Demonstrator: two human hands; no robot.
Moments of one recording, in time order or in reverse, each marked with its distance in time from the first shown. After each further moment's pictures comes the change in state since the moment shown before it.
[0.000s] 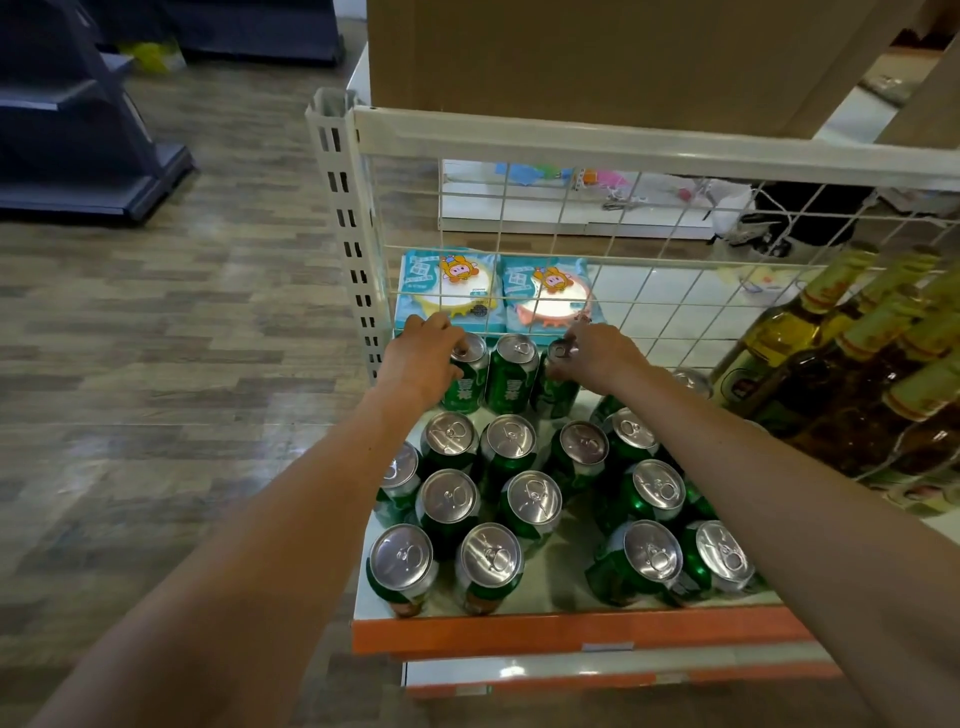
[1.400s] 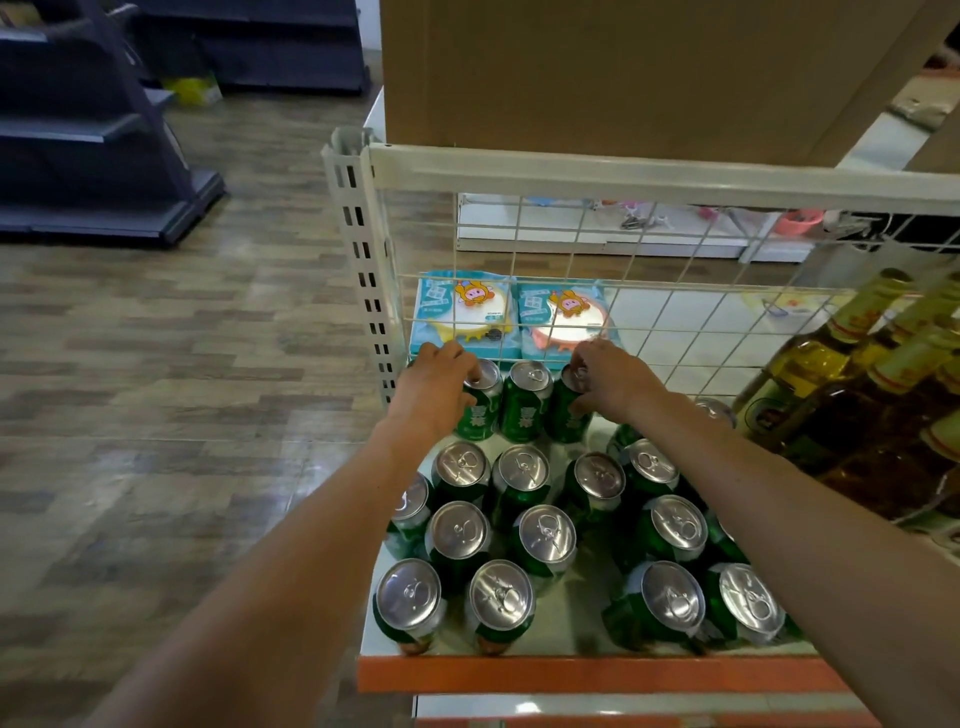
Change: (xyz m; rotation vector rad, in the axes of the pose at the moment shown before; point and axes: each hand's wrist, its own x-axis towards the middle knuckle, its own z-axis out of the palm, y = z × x) left_hand 0.001 -0.003 0.006 0.007 0.049 0.011; right_hand 0.009 0.001 -0.002 -0.139 -0.024 -0.107
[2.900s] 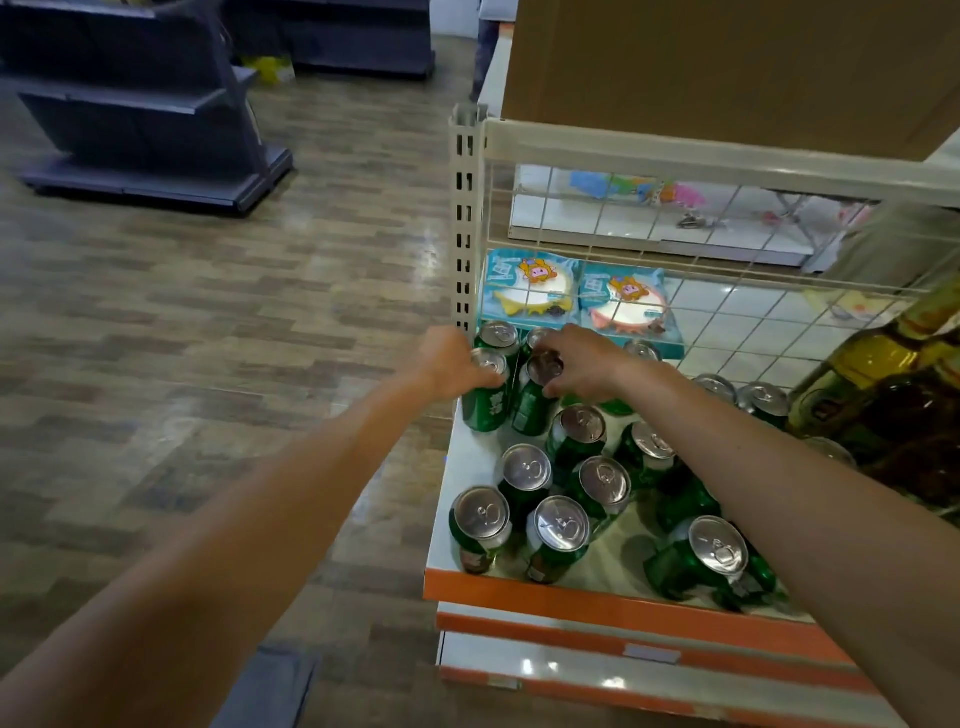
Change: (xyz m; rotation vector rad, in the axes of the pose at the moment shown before) left_hand -0.063 -0.041 -0.047 -0.402 -0.100 -0.335; right_hand -0.041 -0.117 -0.015 -0.002 -0.160 -0.289
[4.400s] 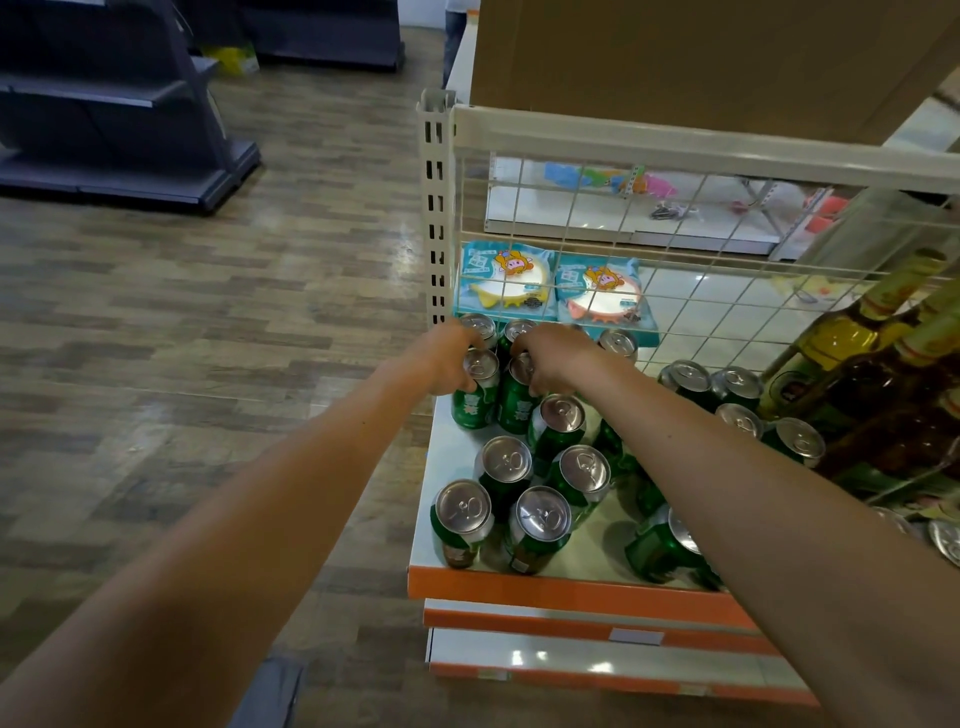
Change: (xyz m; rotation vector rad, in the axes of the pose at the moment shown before) left_hand 0.019 0.007 0.015 0.293 -0.165 0.219; right_hand 0.010 -0.008 0.009 -0.132 -0.046 0.099
